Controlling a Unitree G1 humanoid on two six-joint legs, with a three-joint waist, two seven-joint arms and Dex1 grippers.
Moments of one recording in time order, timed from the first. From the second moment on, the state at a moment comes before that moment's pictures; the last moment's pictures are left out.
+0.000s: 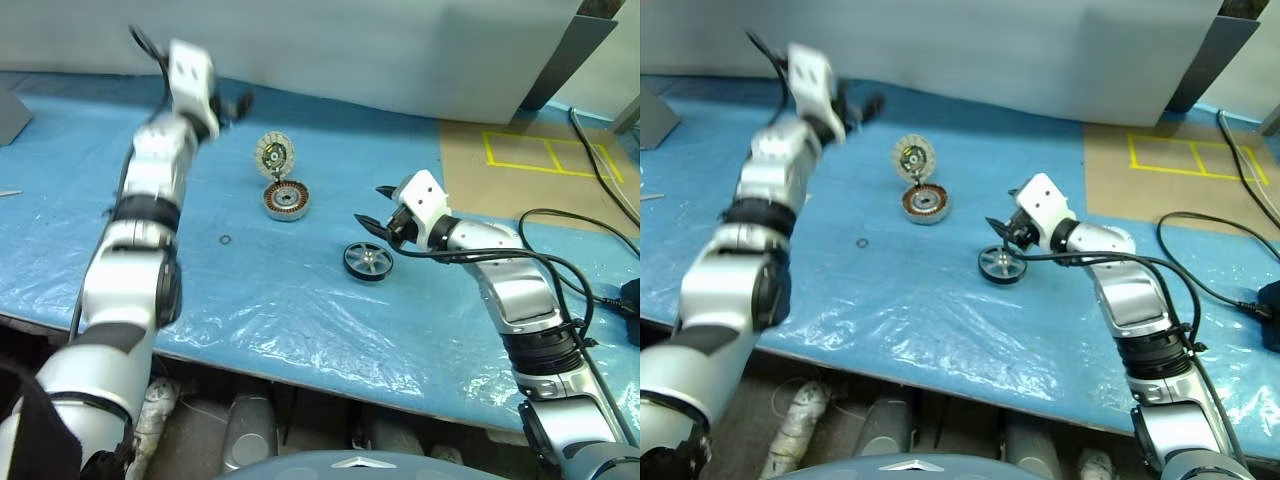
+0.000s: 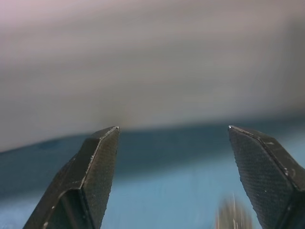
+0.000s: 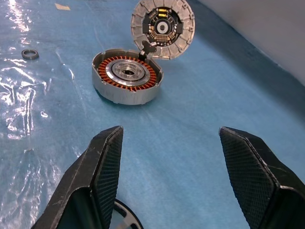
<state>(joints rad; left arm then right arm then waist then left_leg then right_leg) -1.38 0.35 0.18 1.04 -0.19 -0.02 -0.40 -0.44 -0.47 0.13 -0.17 0.10 0.46 0.63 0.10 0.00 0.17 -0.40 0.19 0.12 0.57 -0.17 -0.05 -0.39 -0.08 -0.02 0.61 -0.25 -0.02</state>
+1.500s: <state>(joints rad) -1.31 0.37 -0.33 1.35 0.42 -0.29 -1.04 -0.20 -0.39 0.15 -0.28 -0.03 0.47 0.41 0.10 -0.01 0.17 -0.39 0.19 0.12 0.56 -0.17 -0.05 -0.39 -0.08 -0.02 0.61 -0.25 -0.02</state>
